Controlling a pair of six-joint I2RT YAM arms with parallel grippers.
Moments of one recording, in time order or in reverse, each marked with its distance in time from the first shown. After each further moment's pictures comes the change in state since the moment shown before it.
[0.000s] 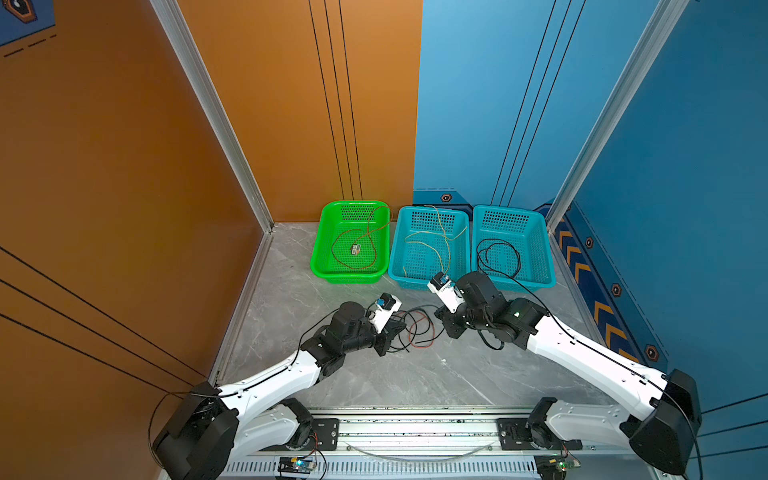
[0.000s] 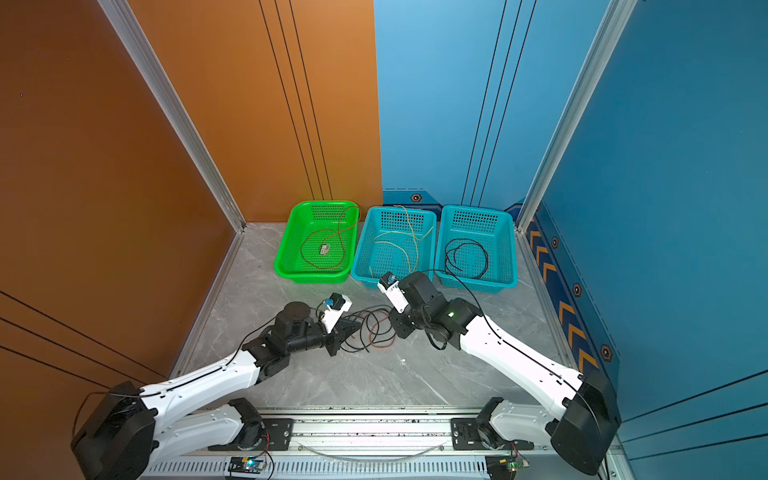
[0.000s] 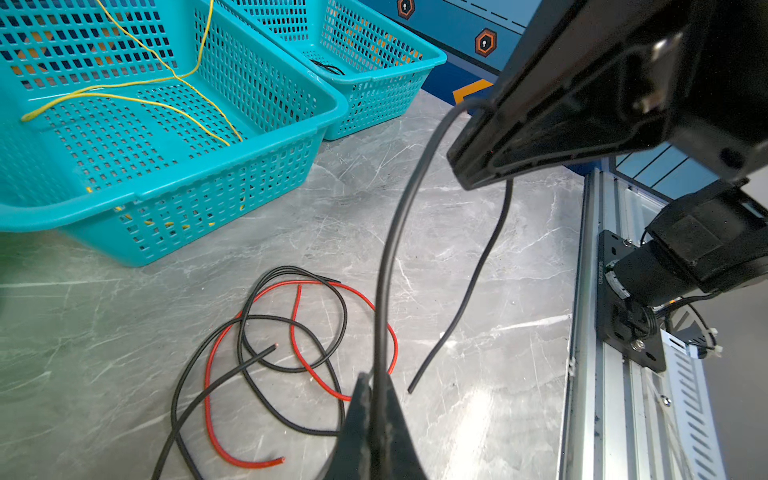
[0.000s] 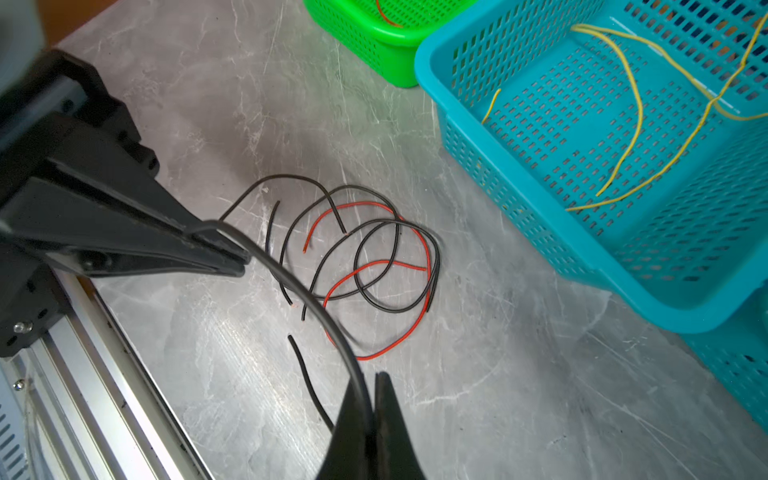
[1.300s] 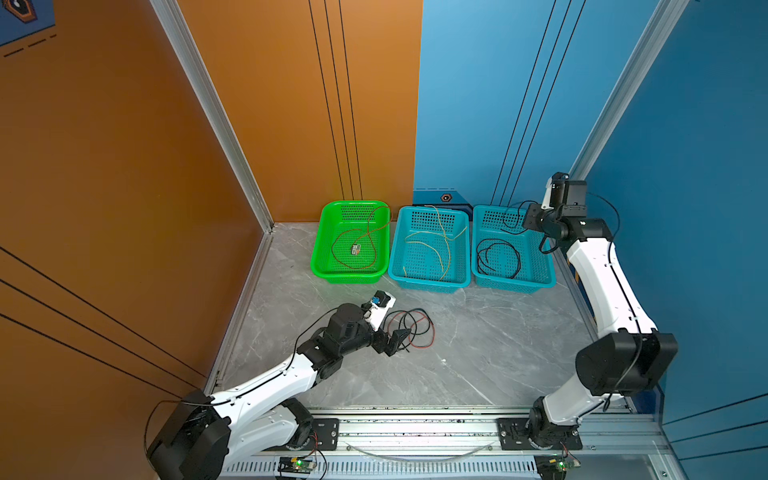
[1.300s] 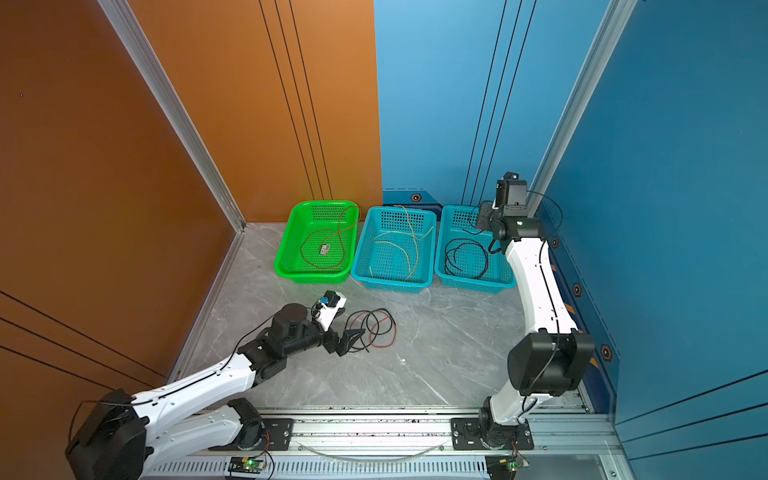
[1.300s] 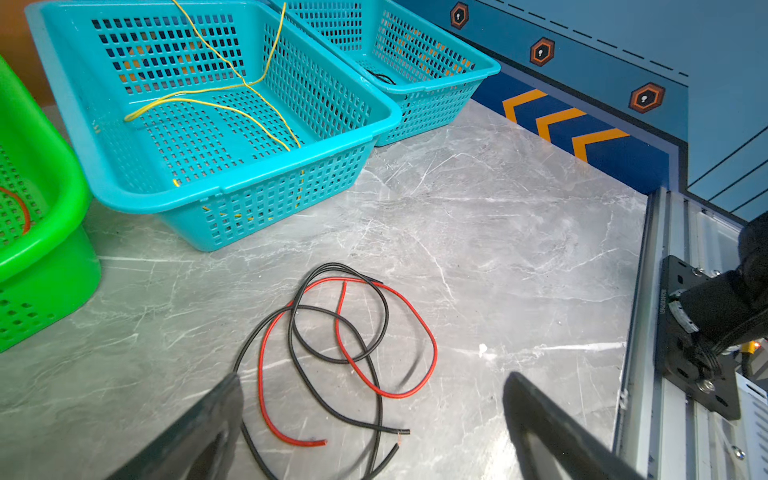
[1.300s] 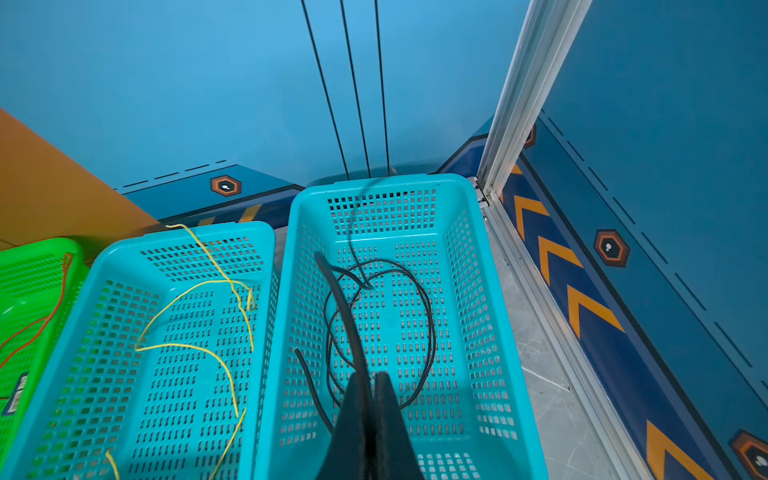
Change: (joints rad) left arm -0.008 -0.049 -0.008 -0.032 -0.148 -0.029; right arm -0.784 0.441 0.723 -0.080 0.166 0.192
